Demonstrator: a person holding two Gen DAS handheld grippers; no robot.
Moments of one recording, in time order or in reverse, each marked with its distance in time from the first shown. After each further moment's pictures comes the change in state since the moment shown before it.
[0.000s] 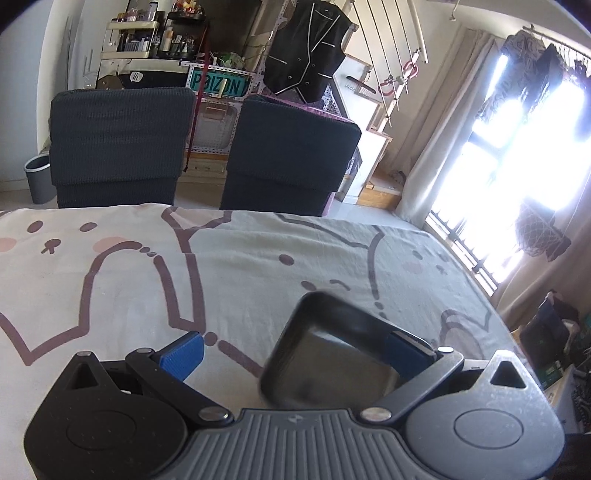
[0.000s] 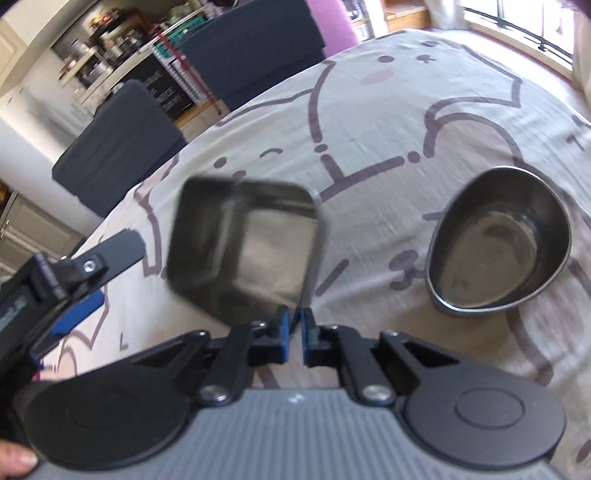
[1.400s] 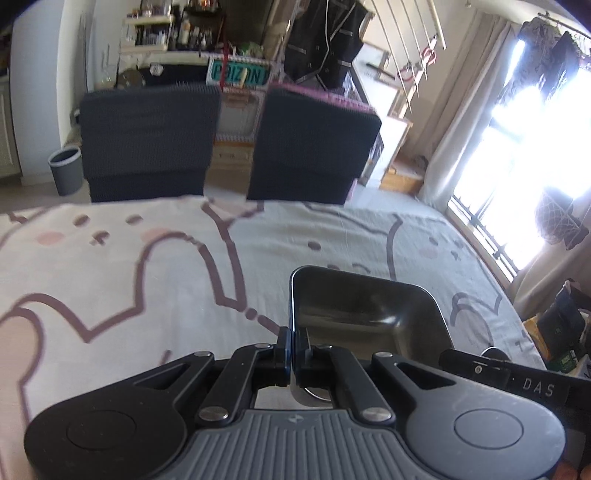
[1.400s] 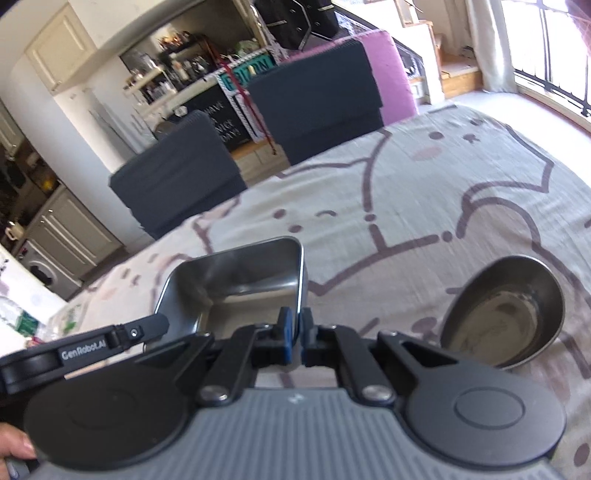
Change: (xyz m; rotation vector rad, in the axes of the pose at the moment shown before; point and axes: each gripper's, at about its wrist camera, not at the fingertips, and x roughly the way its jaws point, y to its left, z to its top) left arm -0.061 0.003 0.004 0.002 0.039 0.089; right arm -0.052 0.012 0.004 -0.159 -0.168 0.132
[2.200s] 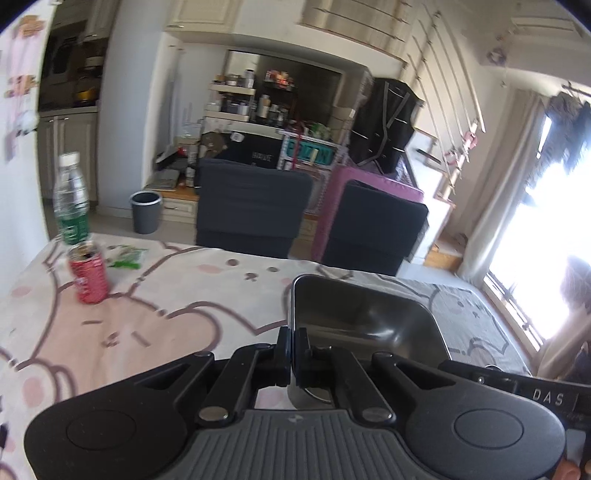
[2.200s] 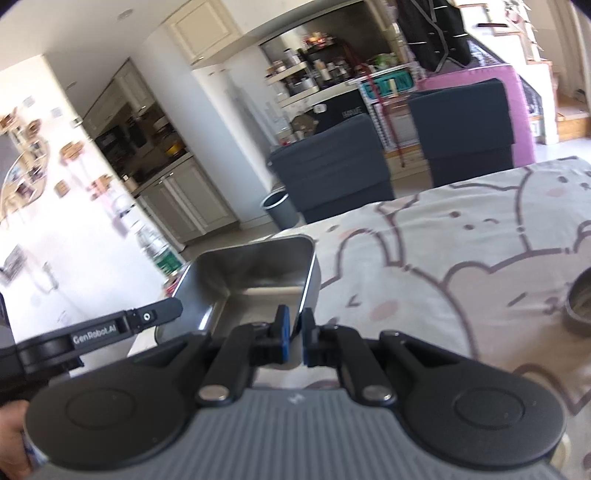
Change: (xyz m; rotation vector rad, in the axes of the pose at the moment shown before) left arm -0.223 0.090 -0.065 -0.113 -0.233 0.152; right arm -0.103 0.126 -0.072 -0.226 -0.008 0.324
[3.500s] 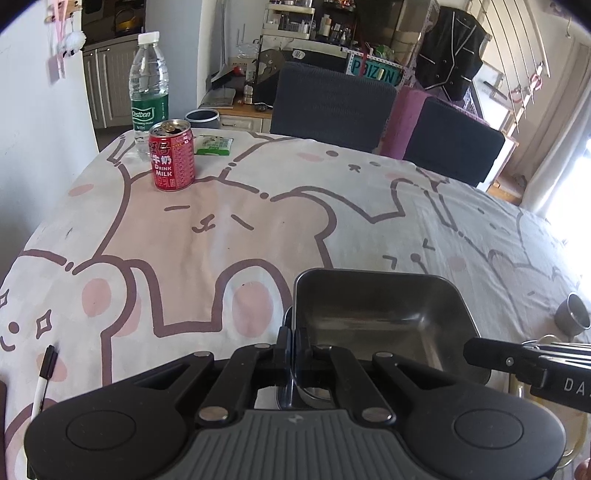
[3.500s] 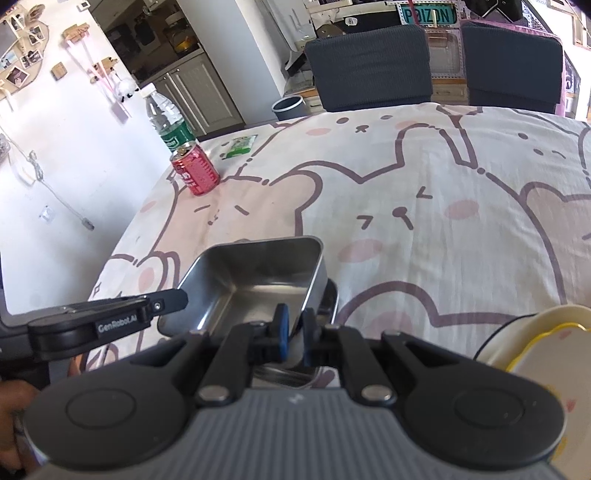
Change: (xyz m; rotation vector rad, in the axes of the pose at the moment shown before) left arm 0.036 0.099 -0.066 -0.028 0.277 0.166; right arm 0.091 0.070 -0.064 -0.129 0.301 -0.062
